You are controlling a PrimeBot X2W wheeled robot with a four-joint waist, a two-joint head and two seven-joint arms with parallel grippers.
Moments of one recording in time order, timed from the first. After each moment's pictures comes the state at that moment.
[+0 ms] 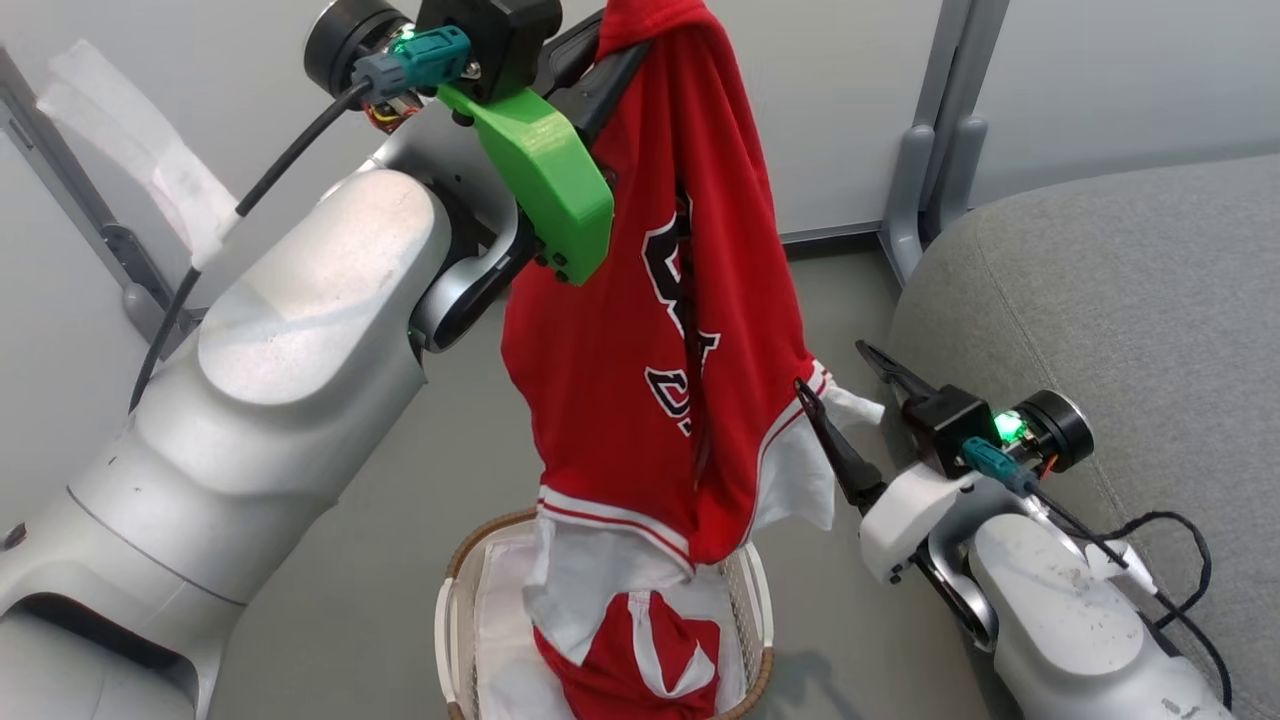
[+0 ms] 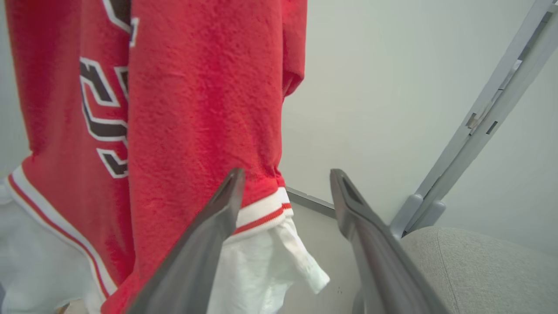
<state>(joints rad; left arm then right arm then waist) -1.12 0.26 -0.91 0.42 -0.74 -0.13 -0.01 -0.45 -0.15 0.41 0.52 0.13 0.13 -0.26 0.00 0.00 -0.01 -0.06</state>
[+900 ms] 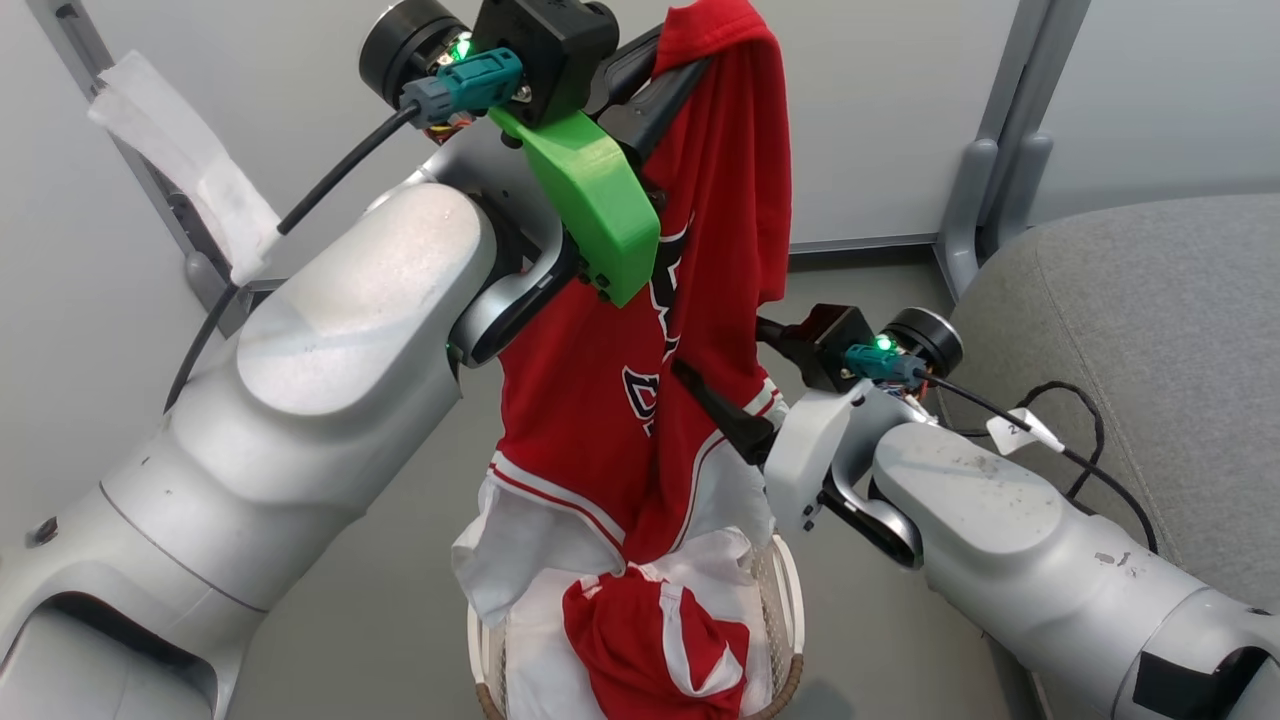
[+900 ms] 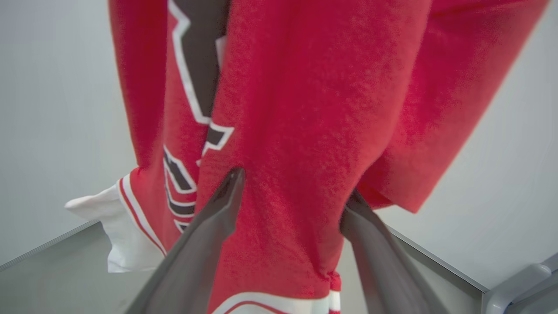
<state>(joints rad) -1.13 0.24 -0.95 0.39 -0.76 -0.13 -0.04 -0.85 -0.20 1.04 0.71 0.69 0.13 -0.26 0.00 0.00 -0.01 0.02</state>
